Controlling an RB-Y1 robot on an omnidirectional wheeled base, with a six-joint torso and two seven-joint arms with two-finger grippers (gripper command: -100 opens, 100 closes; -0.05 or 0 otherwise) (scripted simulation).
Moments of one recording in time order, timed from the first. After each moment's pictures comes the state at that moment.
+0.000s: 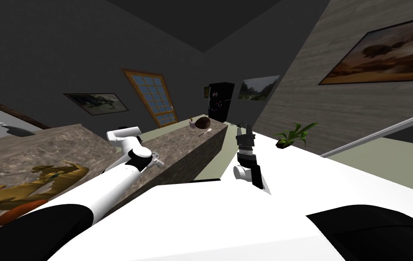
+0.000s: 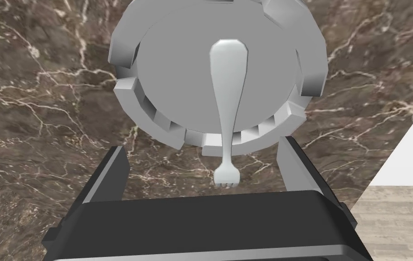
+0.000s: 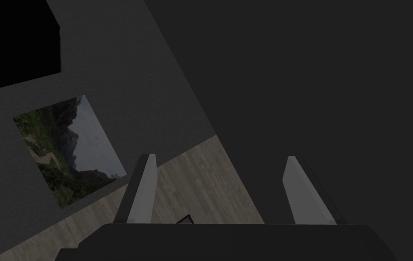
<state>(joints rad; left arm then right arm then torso) -0.88 0.50 1.03 -0.92 -0.61 1.68 -0.23 0.46 0.00 0.05 -2.28 -0.08 -0.44 0.01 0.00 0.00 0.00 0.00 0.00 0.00</state>
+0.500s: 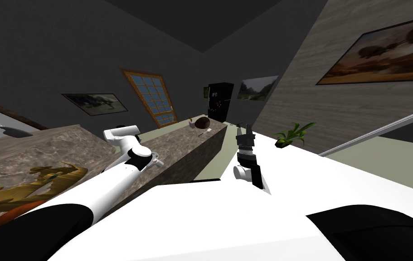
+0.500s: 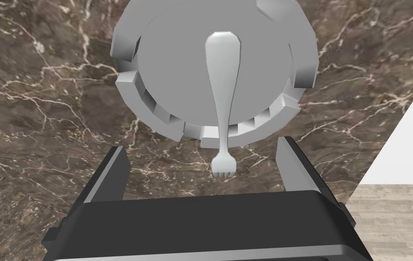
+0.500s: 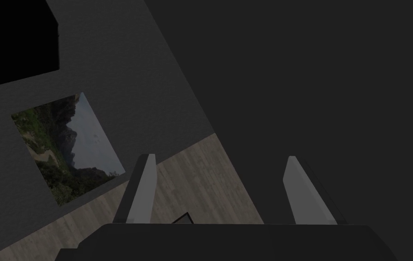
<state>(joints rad) -0.89 0.51 1.04 -0.95 -0.63 1.72 -0.25 0.46 0.00 0.05 -2.28 -0.08 -0.44 0.01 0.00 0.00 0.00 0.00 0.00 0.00</state>
